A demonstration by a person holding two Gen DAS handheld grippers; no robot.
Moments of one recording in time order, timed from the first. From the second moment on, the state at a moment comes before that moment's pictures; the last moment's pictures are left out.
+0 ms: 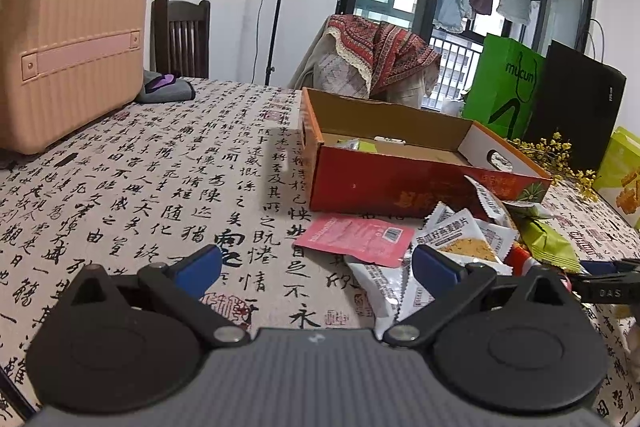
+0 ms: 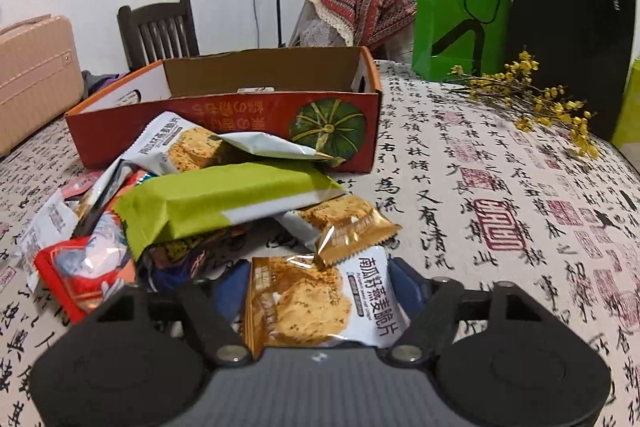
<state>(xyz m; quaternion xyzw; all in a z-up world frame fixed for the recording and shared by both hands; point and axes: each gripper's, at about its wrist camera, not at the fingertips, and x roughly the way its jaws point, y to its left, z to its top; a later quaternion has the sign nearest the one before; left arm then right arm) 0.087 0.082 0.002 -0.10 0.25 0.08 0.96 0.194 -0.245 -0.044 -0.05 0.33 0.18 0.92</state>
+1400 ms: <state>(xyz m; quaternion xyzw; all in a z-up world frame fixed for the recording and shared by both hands) 0.130 -0.004 -0.013 -0.04 0.30 -0.01 0.95 0.121 -0.284 -0.022 0.01 0.23 0.15 0.96</state>
